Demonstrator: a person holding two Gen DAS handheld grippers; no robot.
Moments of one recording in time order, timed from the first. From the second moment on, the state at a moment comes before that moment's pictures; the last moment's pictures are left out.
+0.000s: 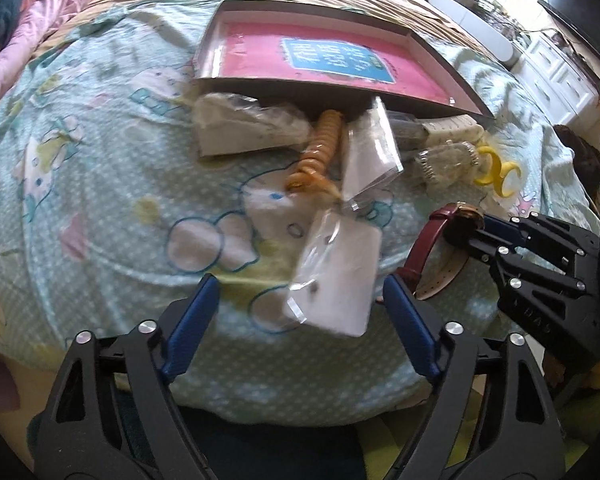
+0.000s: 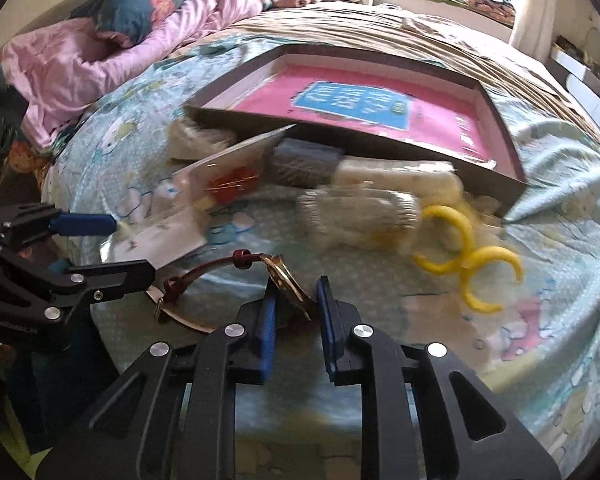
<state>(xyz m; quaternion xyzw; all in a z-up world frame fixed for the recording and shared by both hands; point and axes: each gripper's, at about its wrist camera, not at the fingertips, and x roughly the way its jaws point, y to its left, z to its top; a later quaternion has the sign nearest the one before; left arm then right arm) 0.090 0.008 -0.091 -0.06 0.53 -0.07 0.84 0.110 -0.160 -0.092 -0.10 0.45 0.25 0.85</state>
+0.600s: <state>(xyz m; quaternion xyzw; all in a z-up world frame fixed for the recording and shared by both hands) 0.090 -0.001 -0.071 -0.05 0.52 -0.10 0.85 0.126 -0.207 -0.040 -0.04 0.41 0.23 0.88</state>
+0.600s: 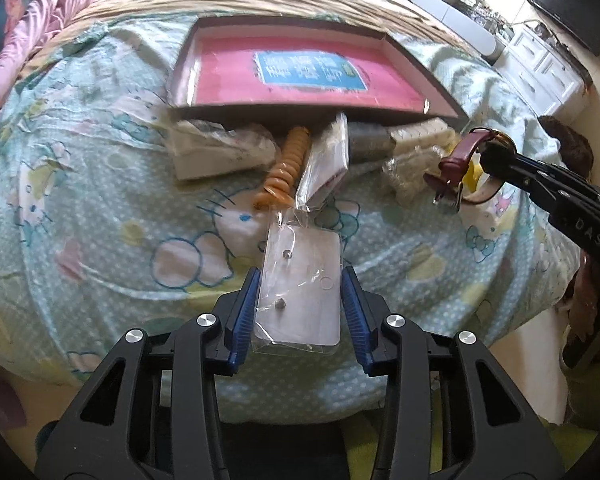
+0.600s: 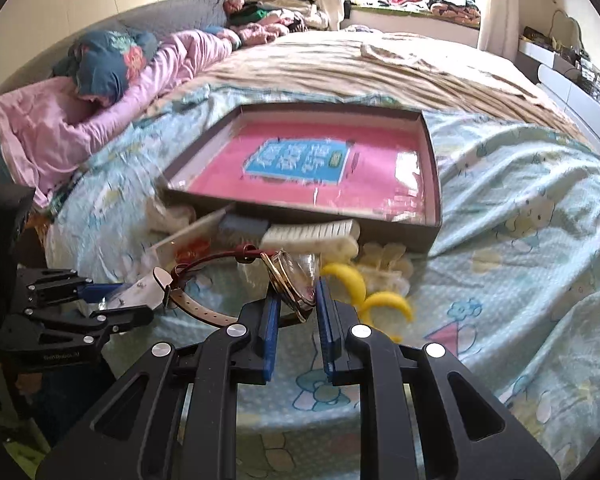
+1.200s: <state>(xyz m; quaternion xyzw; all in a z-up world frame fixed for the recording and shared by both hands) 0.123 0.032 -0.019 -0.05 0.47 -0.05 0.88 0.159 -0.214 0.000 -0.02 0.36 0.23 0.90</state>
